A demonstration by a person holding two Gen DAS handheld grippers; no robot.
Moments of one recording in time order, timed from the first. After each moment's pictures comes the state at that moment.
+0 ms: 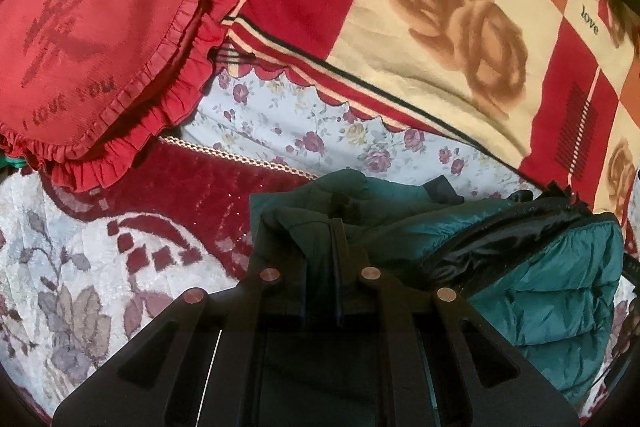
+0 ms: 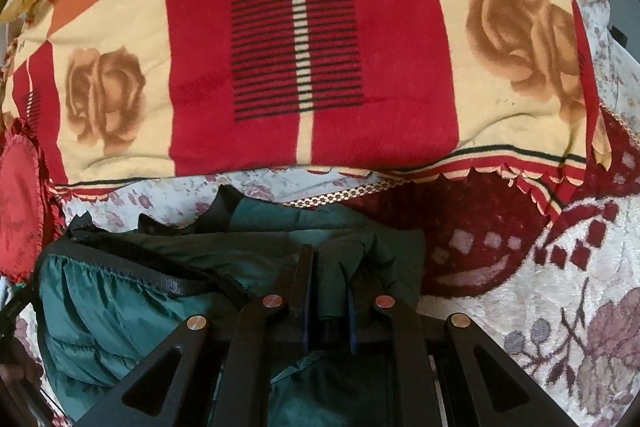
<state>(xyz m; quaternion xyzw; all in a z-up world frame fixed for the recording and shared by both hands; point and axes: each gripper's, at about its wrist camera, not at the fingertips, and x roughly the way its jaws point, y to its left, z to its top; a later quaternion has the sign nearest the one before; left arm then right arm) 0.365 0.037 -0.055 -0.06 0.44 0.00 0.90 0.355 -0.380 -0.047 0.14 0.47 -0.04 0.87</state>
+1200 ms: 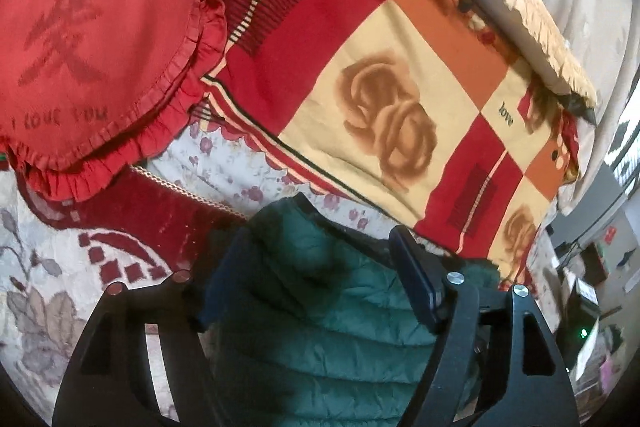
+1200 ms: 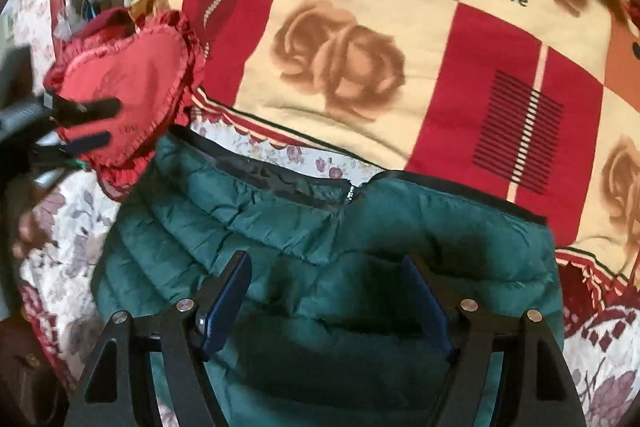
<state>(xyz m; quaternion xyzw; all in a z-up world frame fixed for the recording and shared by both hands) 0.330 0.085 0.024 -0.19 0.37 -0.12 0.90 0.303 -0.192 -0.004 -0.03 0.39 0.14 0.91</state>
